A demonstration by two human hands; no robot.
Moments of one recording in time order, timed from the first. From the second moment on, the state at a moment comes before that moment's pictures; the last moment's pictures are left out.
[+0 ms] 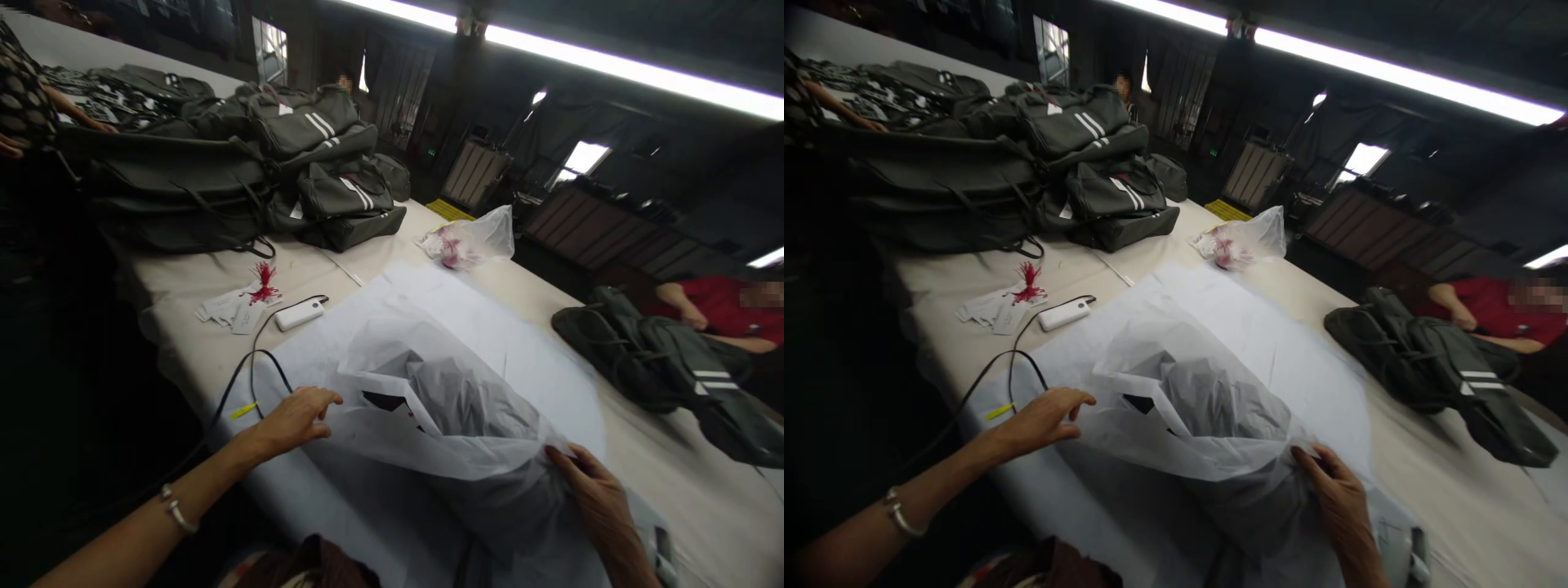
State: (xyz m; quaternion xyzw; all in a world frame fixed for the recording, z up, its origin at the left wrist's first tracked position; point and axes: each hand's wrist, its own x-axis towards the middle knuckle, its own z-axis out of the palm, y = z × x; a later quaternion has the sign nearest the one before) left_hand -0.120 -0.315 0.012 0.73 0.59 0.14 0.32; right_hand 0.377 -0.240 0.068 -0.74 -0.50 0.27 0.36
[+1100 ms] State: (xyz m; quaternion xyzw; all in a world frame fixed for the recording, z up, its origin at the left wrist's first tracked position) left_hand -0.085 -0.259 -0.023 0.92 0.35 0.16 0.09; right_hand 0.379 -0.247 0.064 -0.71 -0.52 0.26 0.39
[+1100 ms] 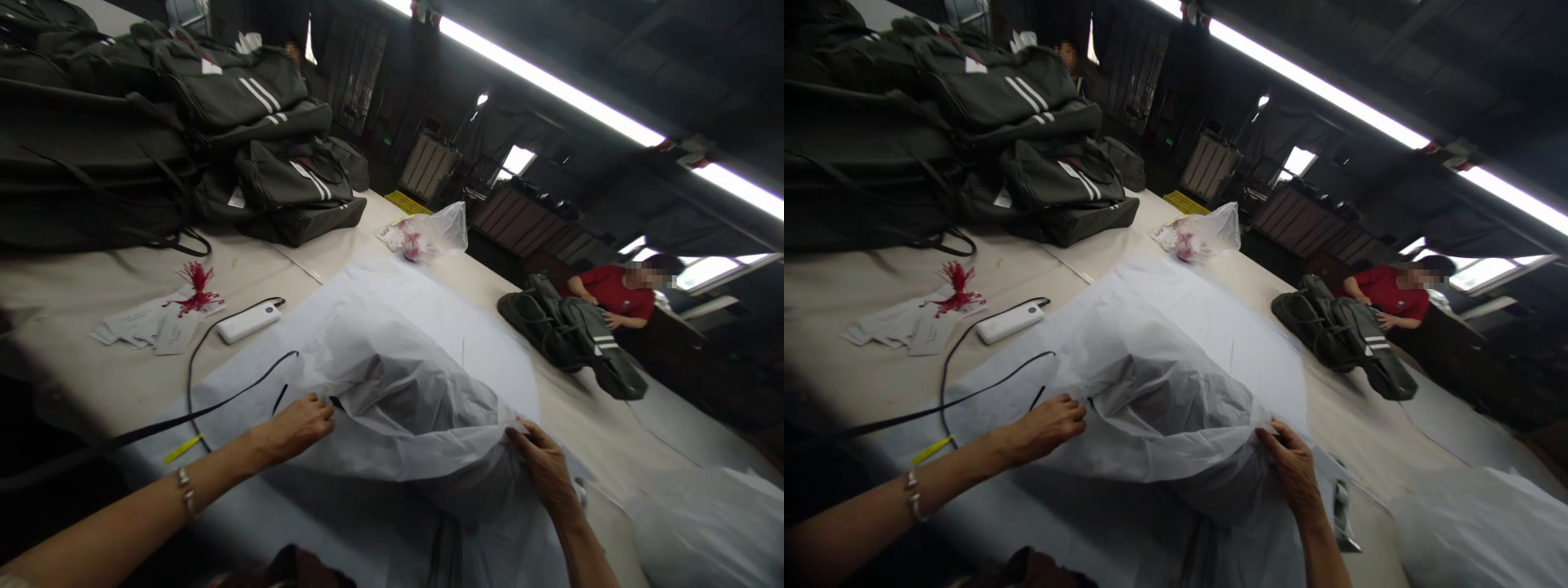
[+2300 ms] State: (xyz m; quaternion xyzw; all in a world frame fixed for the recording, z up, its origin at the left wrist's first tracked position) left_hand -0.120 -0.274 -0.014 0.82 0.41 0.40 0.08; right_hand 0.373 -0.248 0.065 -0.69 -0.52 0.29 0.41
